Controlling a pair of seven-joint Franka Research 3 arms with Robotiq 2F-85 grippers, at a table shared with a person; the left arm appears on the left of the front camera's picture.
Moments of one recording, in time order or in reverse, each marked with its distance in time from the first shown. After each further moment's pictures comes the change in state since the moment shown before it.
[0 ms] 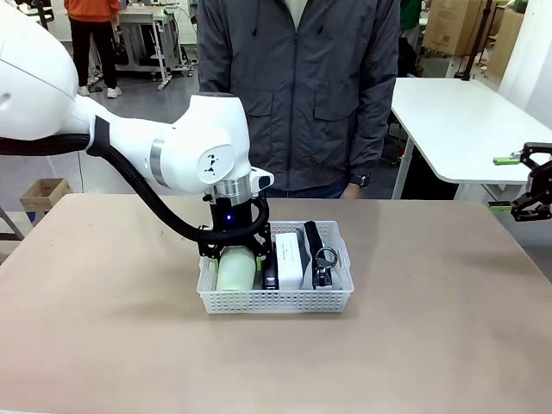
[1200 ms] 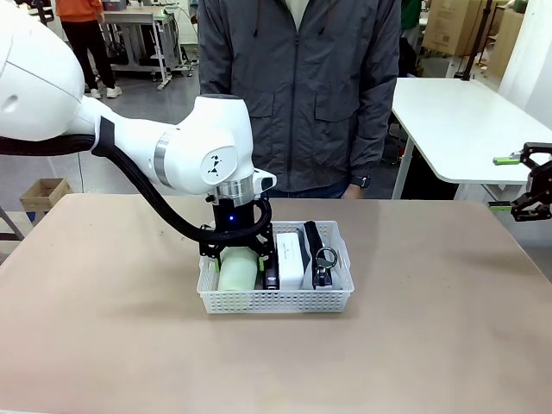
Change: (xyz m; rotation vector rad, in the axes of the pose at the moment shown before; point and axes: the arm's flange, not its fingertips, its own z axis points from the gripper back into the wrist) left arm 0.001 -0.004 0.000 0.004 0.001 -0.003; right arm 0.000 0.000 0.000 0.000 0.000 0.000
